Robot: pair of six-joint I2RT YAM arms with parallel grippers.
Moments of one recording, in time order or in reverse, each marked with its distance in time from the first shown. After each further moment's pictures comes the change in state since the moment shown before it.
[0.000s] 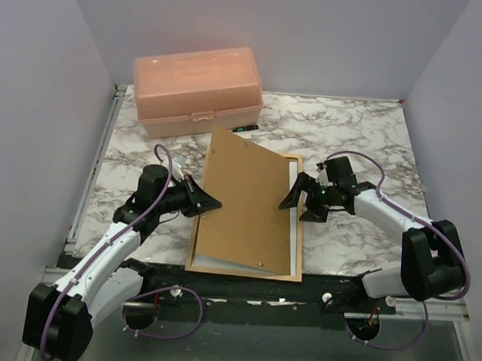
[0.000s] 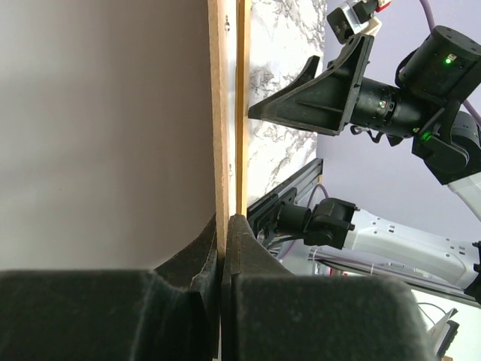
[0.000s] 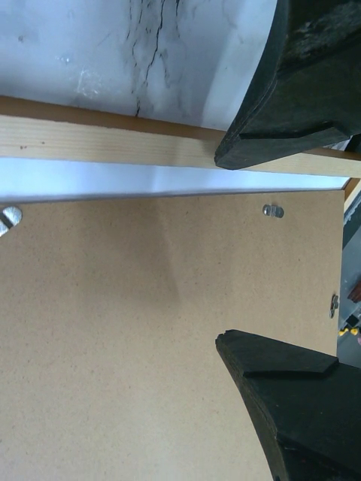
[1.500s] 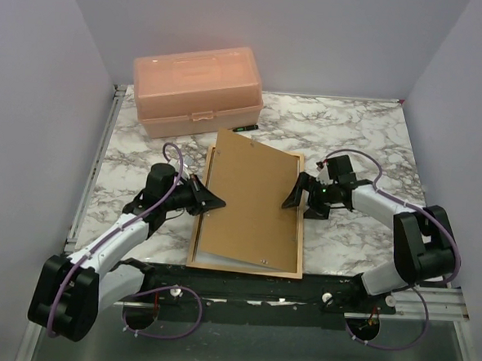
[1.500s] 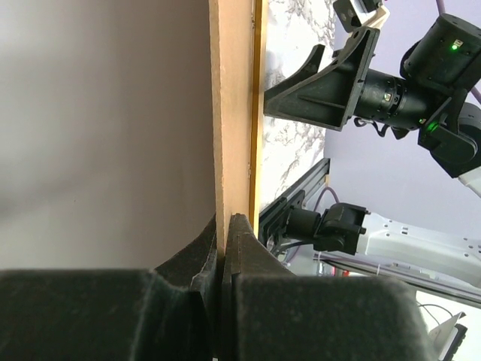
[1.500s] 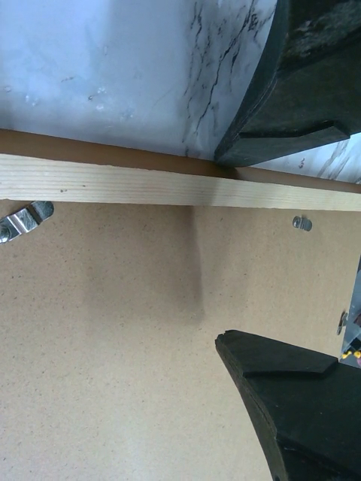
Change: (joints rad) left arm -0.016 0.164 -0.042 0.183 0.018 0.011; right arm -0.043 0.106 0.003 0.075 -0.025 -0.091
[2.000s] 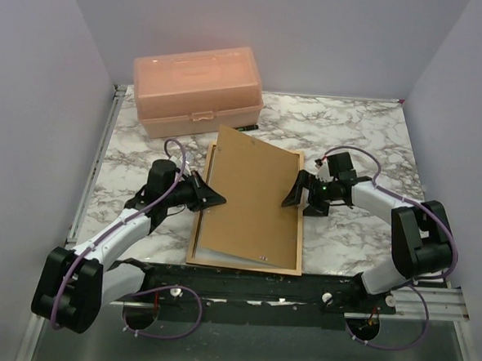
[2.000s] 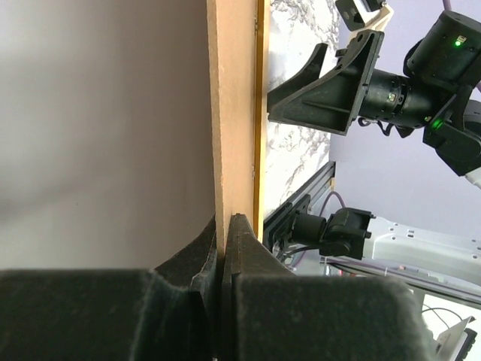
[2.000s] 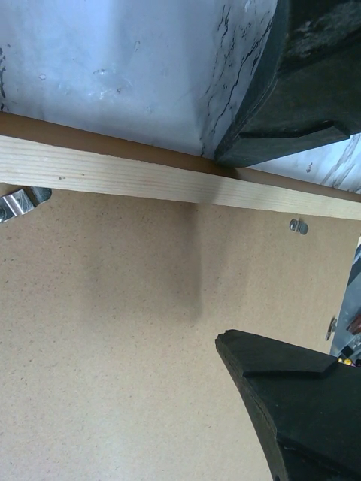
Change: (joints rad) left arm 0.011 0.057 0.026 0.026 0.004 0.023; right arm -0.018 0.047 0.037 0.002 -0.051 -0.055
